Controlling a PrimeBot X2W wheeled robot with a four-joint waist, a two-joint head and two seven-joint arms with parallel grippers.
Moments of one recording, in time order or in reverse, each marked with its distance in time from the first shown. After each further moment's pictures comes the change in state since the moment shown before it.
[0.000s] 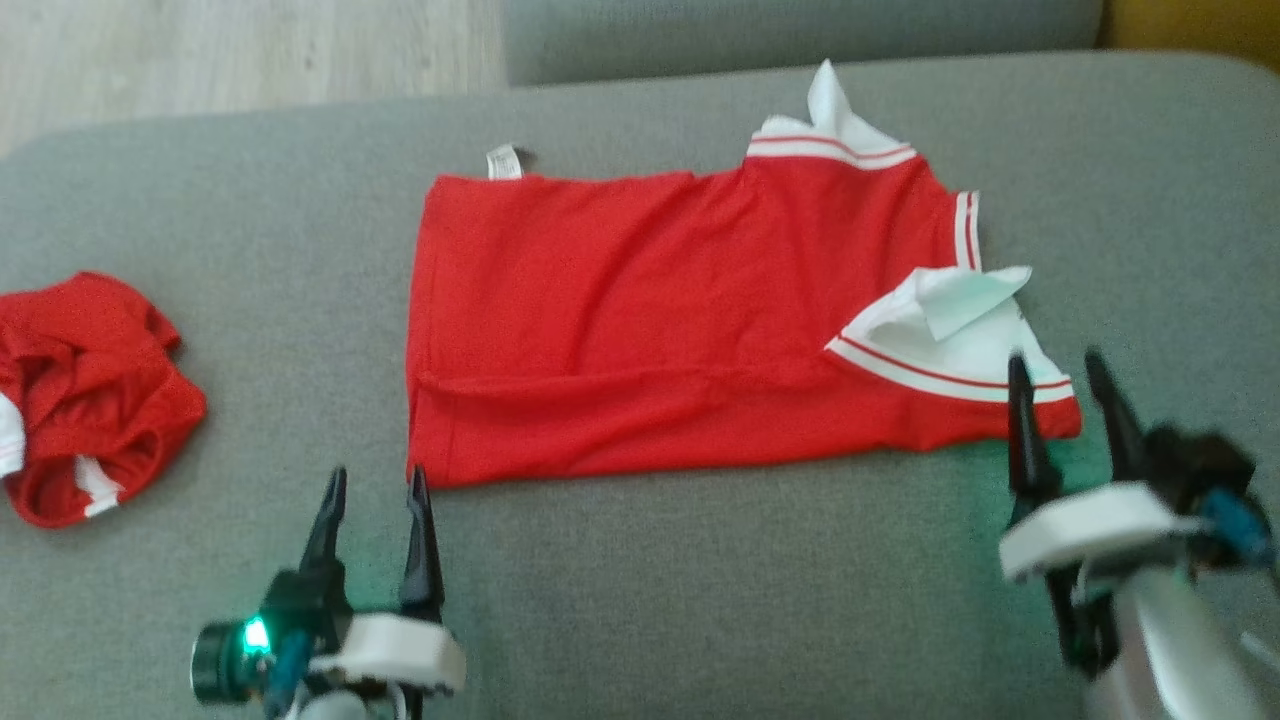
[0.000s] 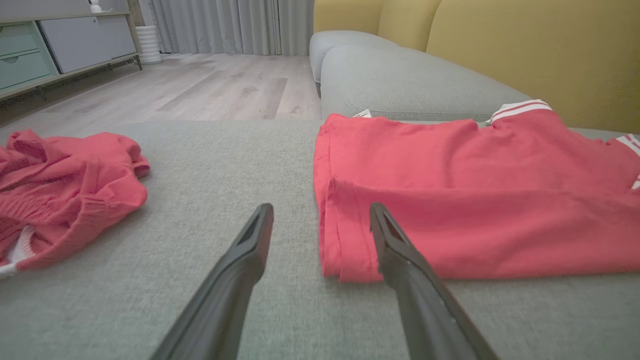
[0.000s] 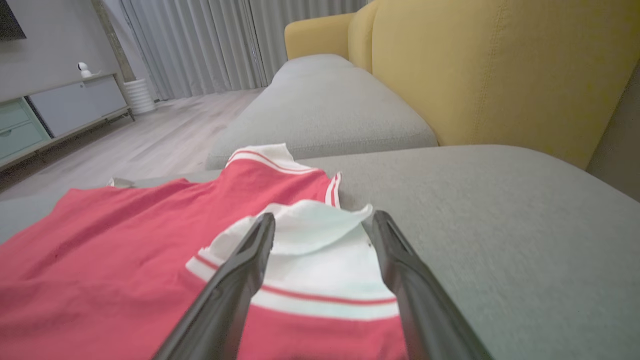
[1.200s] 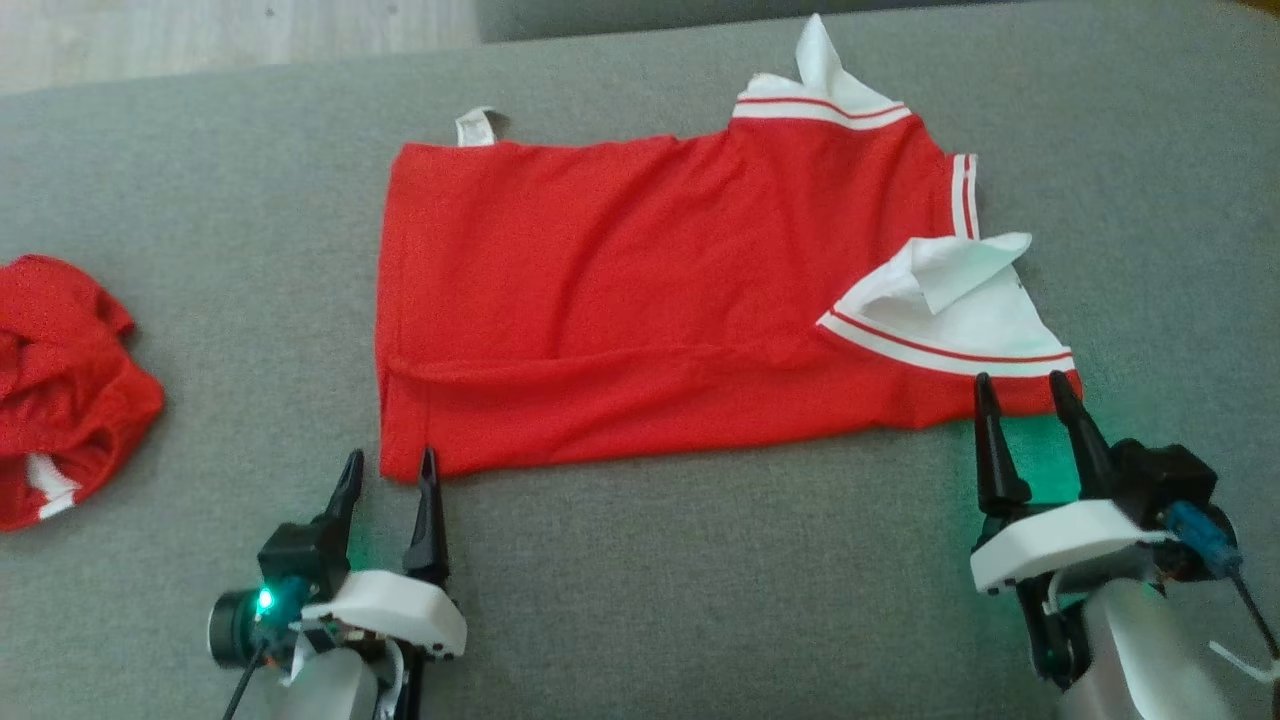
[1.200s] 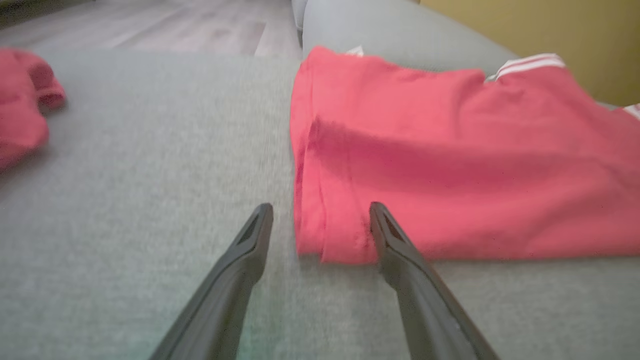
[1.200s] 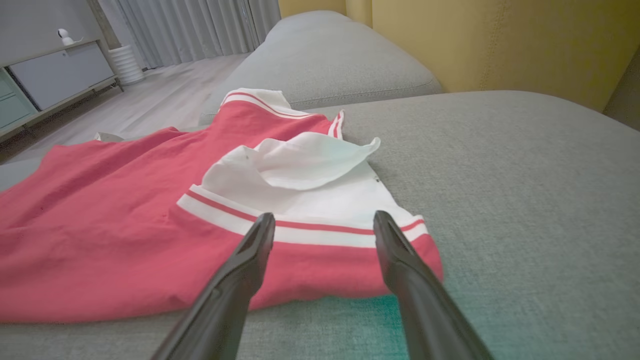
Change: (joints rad) left arm -0.111 0.001 -0.010 0.181 -0.074 -0.092 0.000; right arm 0.051 0.043 0.013 0.010 -0.031 0.000 0.000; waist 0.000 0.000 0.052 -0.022
